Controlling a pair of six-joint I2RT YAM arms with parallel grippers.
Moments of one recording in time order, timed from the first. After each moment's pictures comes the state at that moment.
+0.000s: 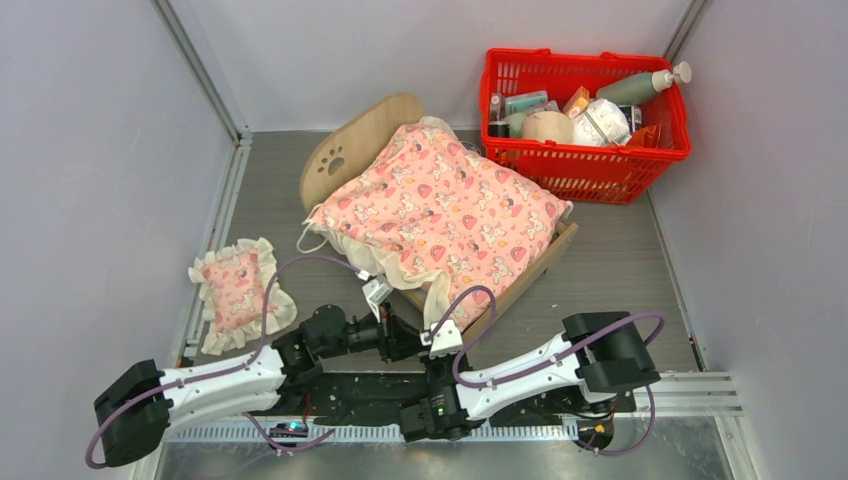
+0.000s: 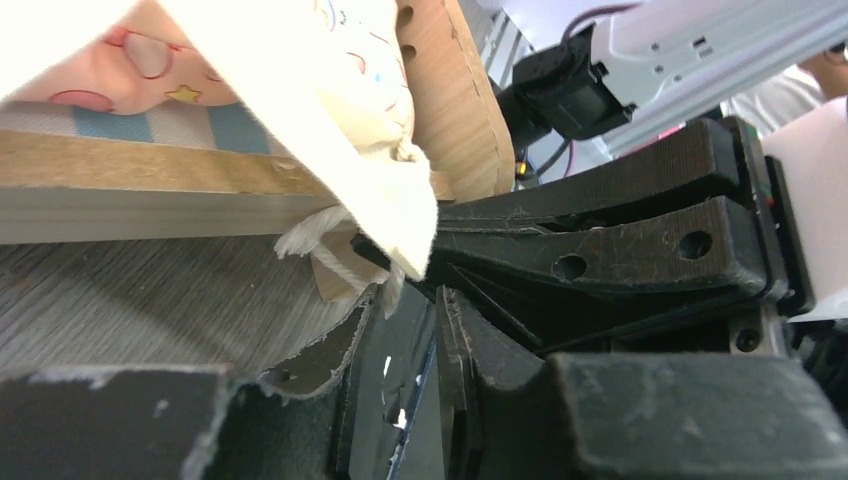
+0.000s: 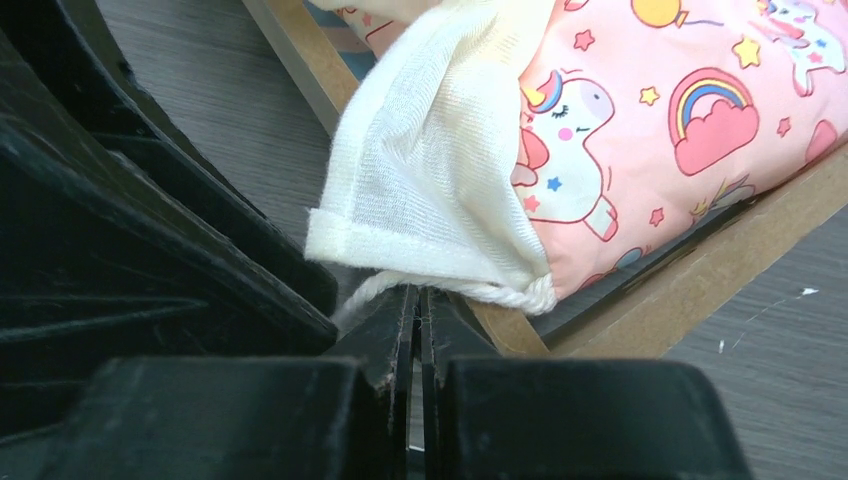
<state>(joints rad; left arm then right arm) -1.03 0.79 0.12 0.55 0.31 -0.67 1.77 1.73 1.10 -1.11 1.28 1.65</state>
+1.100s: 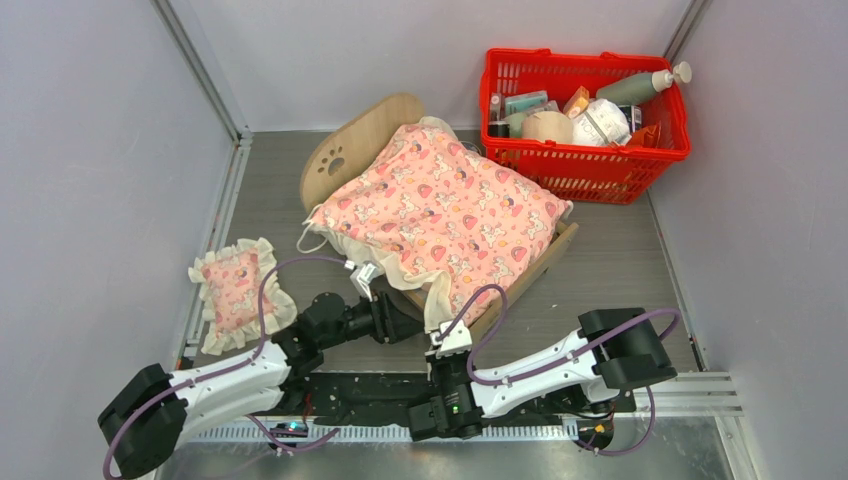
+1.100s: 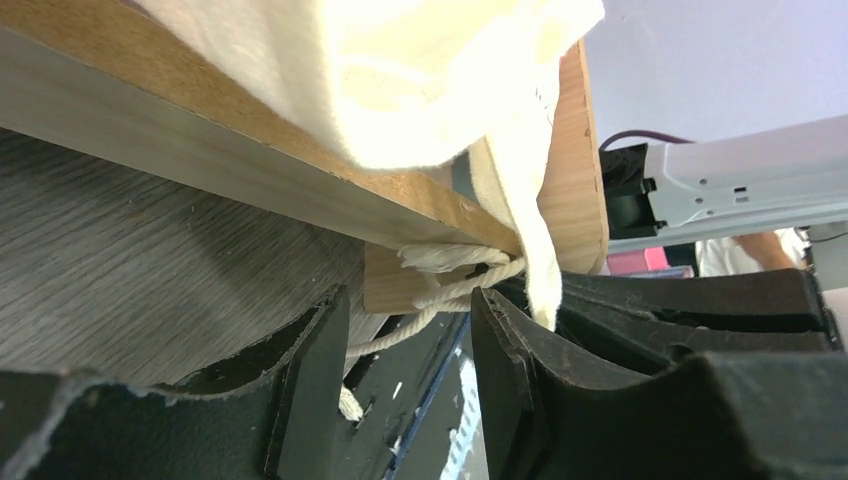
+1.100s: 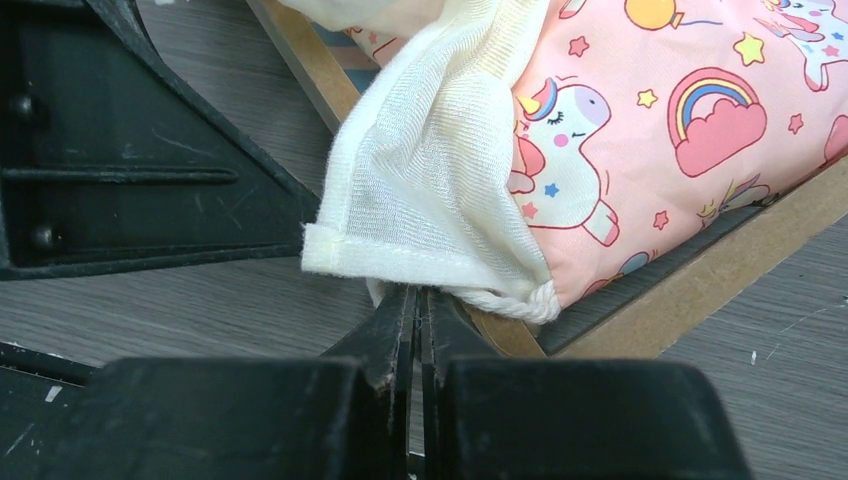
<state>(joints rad) -0.85 0.82 0.12 0.48 0.28 -0.90 1.77 1.66 1.01 -0.96 1.32 1.60</state>
